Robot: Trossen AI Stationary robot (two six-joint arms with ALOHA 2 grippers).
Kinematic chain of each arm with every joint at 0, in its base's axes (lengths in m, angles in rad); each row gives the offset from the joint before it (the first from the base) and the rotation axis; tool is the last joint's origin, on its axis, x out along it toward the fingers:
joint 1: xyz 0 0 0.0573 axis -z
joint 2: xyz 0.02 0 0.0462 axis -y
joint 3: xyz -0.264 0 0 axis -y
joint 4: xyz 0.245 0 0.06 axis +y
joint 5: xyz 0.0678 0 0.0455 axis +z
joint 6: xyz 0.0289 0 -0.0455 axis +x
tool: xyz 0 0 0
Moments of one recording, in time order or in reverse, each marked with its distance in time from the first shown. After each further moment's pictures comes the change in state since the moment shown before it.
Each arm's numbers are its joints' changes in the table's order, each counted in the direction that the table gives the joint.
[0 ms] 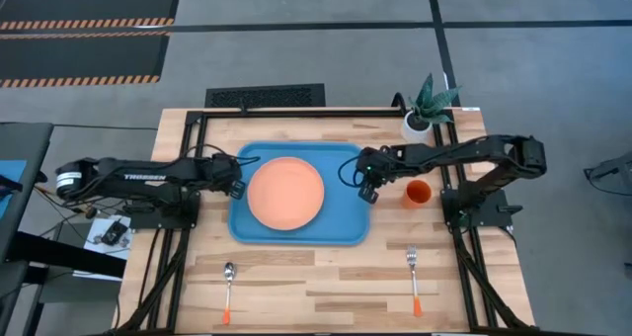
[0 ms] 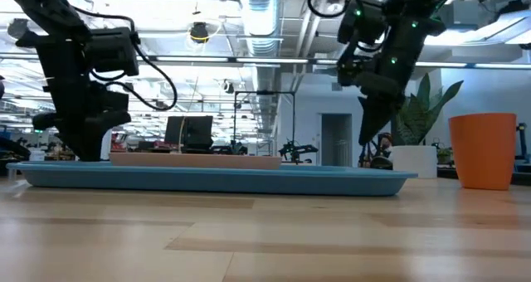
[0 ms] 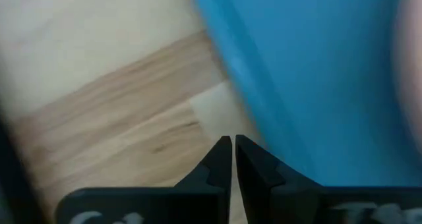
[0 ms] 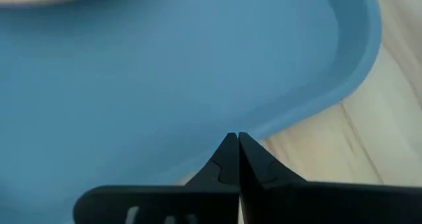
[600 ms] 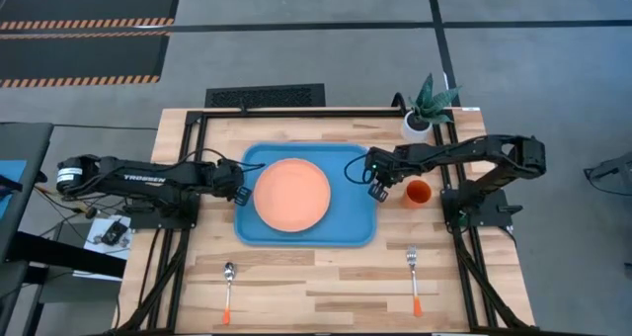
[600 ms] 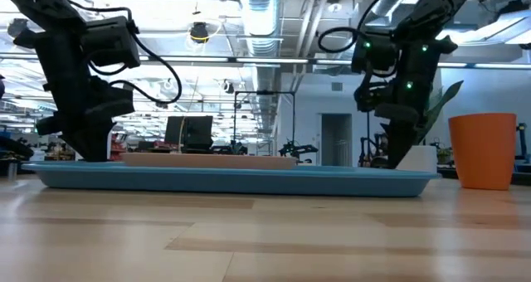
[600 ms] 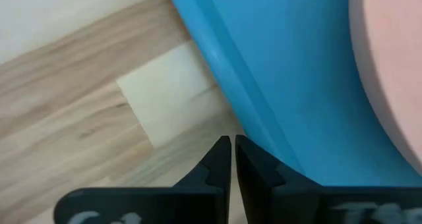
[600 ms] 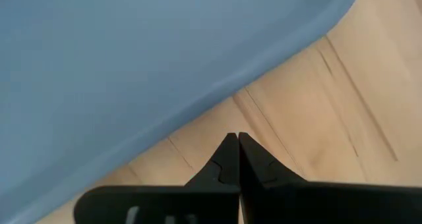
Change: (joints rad) left arm 0.114 0.000 0.000 -0.057 -0.079 -0.083; right arm 0.088 0.000 -0.113 0.034 0.001 0.042
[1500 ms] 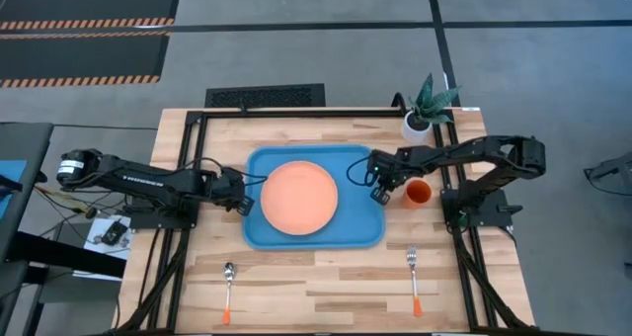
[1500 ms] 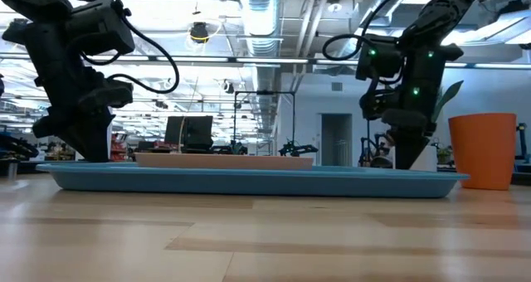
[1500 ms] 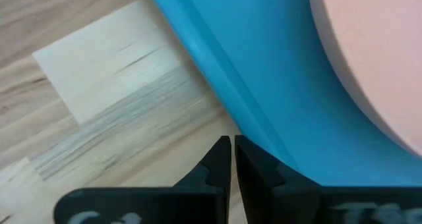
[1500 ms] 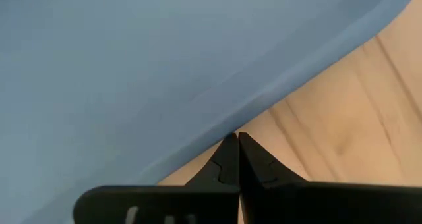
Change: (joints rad) left arm 0.174 0.004 0.000 -0.055 -0.009 -0.135; right arm -0.010 0.000 -0.050 -0.038 0.062 0.015
